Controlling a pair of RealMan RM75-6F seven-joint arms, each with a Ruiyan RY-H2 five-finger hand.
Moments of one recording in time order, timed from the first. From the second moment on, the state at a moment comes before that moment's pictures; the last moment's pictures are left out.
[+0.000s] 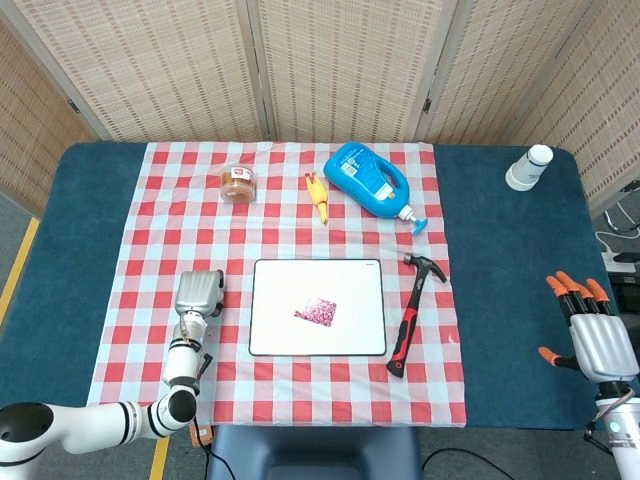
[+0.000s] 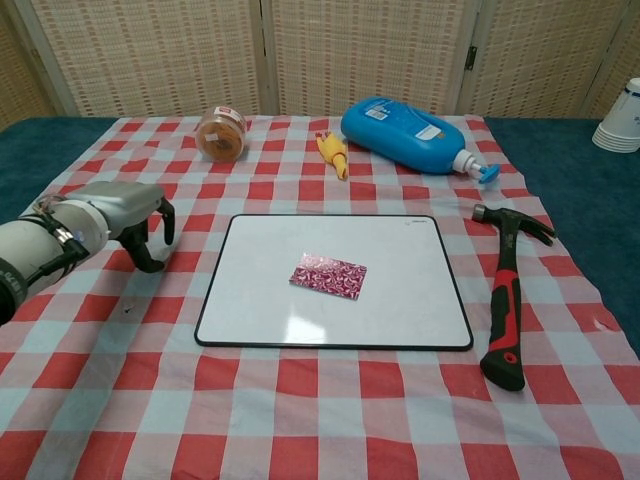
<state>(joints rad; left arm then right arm) -0.85 -1.74 -0.23 -1.35 0.49 1.14 0.87 0.13 -1.11 0.07 -1.56 -1.41 1.35 -0.04</state>
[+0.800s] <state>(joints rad) -0.85 -1.75 -0.24 -1.33 0.50 1.14 0.88 0.13 -1.11 0.07 -1.56 -1.41 1.35 -0.04</state>
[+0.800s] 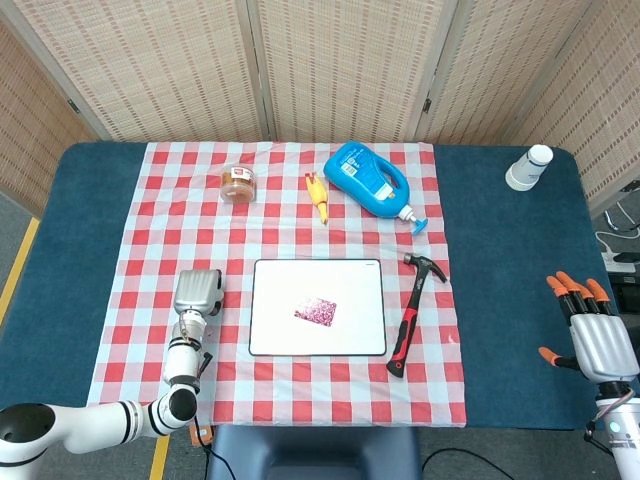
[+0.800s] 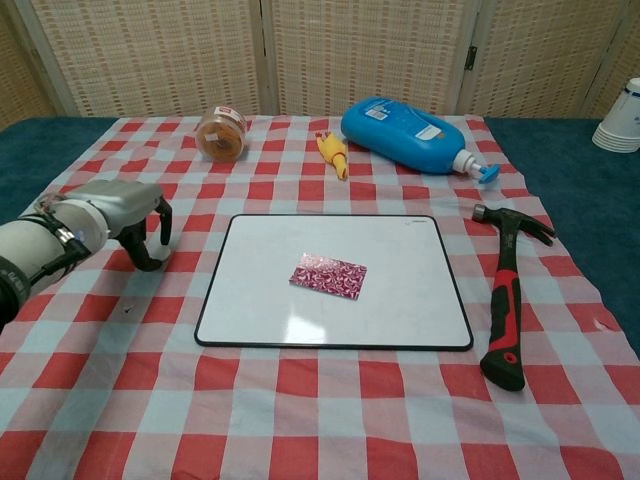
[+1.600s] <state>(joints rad) -1.00 -1.85 -0.30 -1.51 0.56 1.22 1.01 0.13 -1.10 0.07 -1.56 -1.40 1.35 -0.03</state>
